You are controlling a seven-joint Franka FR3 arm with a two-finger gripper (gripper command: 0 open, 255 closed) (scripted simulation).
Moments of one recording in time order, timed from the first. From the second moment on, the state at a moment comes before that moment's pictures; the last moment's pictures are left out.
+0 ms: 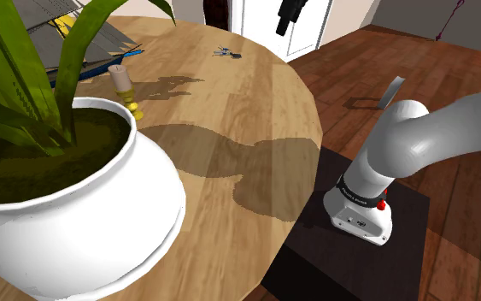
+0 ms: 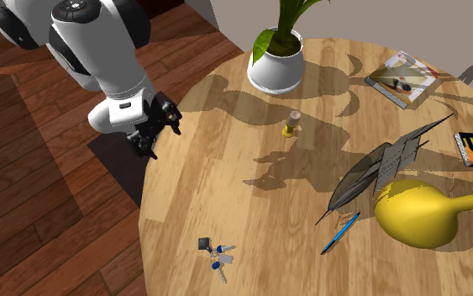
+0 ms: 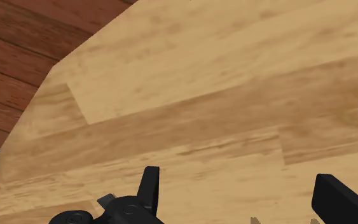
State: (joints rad) arm 0.01 -0.81 0.03 -2.28 -0.05 1.71 -0.16
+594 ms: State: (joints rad) arm 0.04 -0.62 0.16 -2.16 0.02 1.74 -0.01
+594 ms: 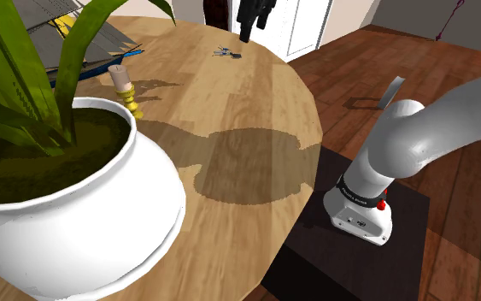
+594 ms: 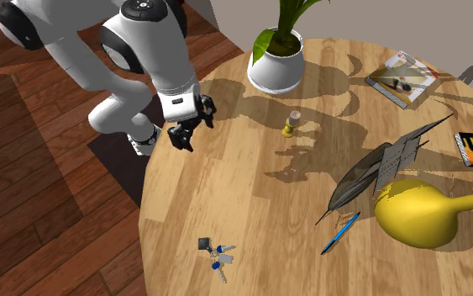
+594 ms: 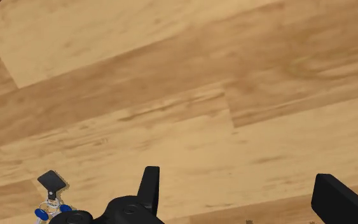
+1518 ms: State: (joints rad) arm 0.07 -0.15 0.38 -1.76 0.00 1.73 0.28
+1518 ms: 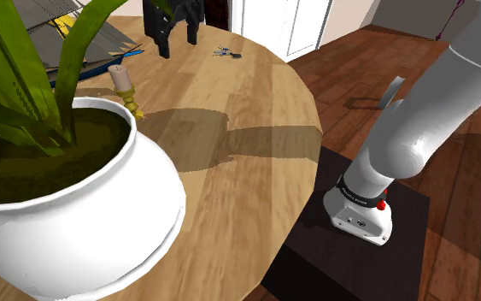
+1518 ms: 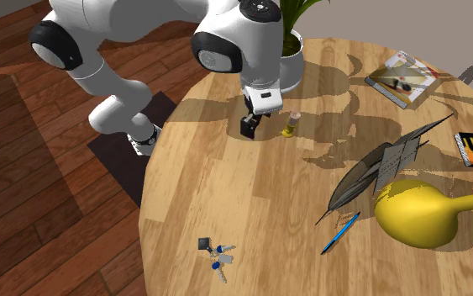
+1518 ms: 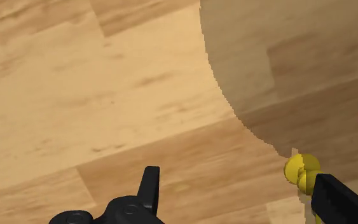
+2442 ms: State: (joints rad) arm 0.22 0.34 0.47 -1.25 -0.16 1.63 0.52
